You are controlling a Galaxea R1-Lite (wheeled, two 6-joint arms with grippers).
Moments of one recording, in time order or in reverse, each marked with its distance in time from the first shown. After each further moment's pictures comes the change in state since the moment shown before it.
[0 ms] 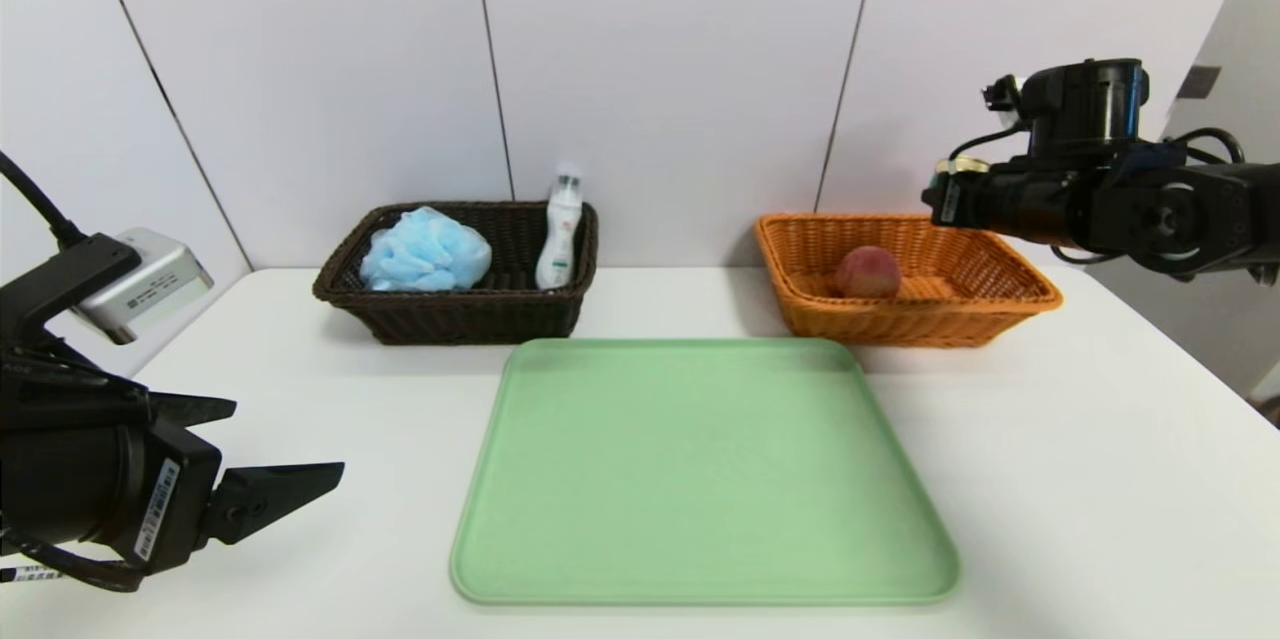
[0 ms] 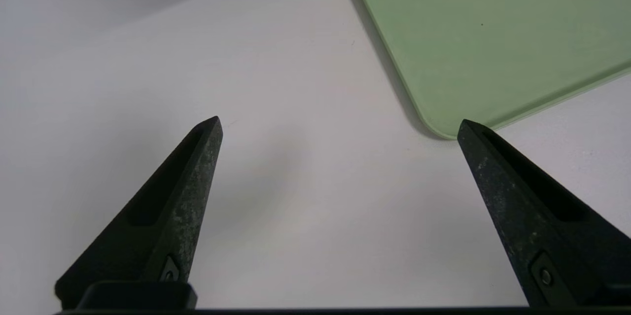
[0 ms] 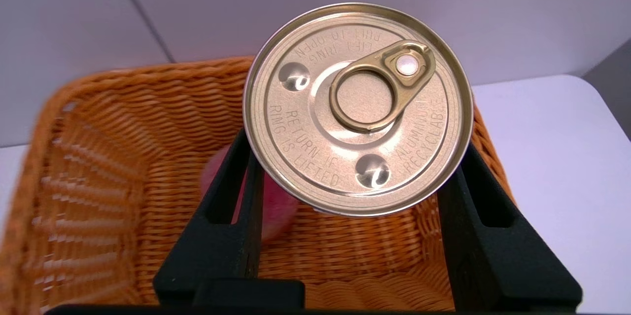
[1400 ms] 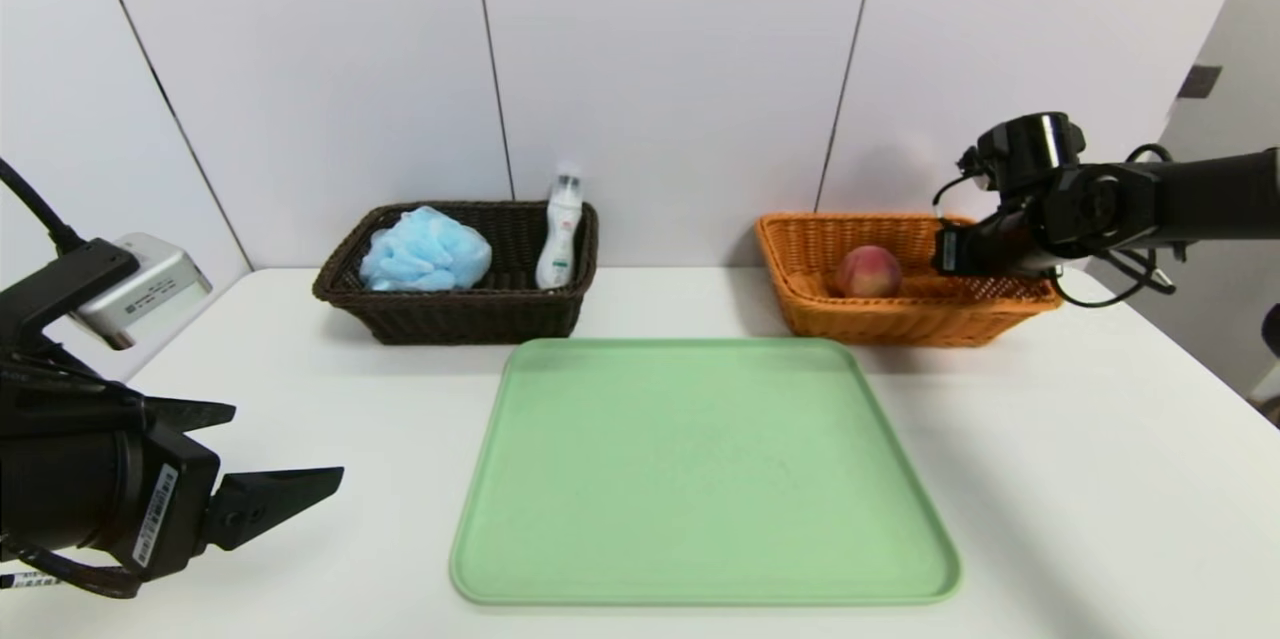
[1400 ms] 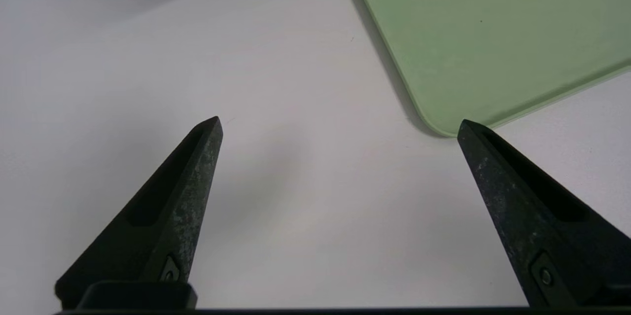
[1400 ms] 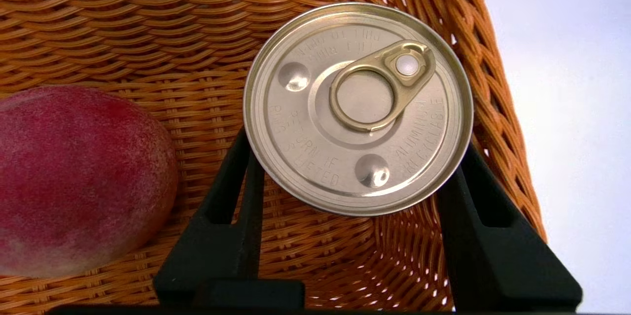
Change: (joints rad) left arm 0.000 -0.005 0.008 0.000 0.000 -0.005; right arm -0.087 0.223 -0.274 0.373 0.003 -0.020
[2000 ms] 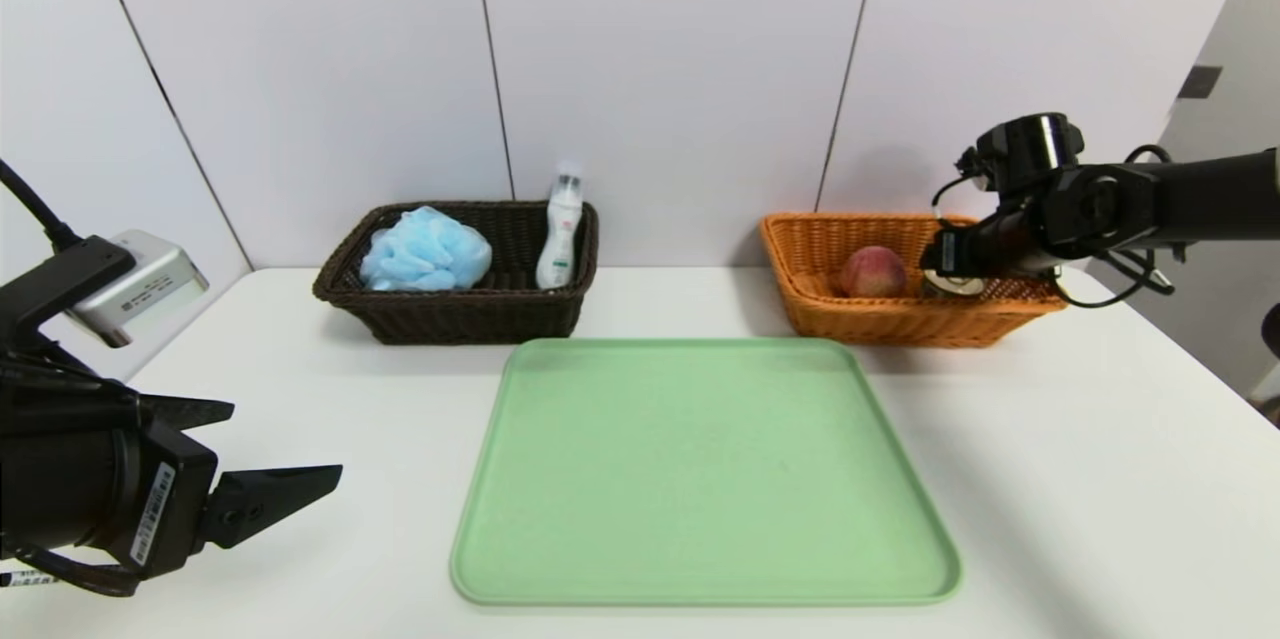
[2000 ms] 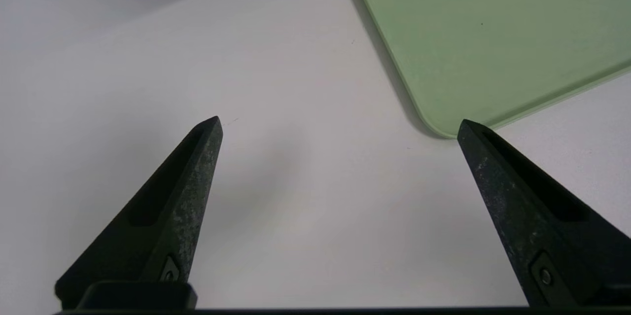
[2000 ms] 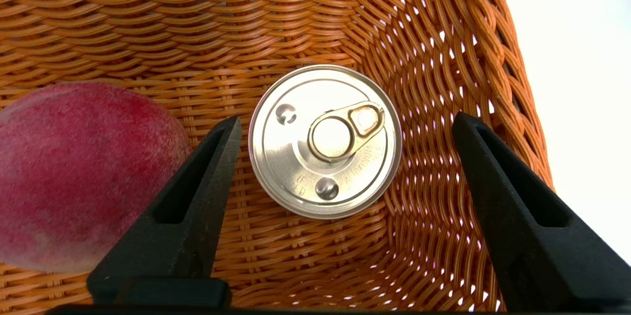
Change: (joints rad) left arm 0.000 -0.003 -0.003 0.000 0.000 0.001; right arm 0.000 -0.004 0.005 0.001 0.001 0.000
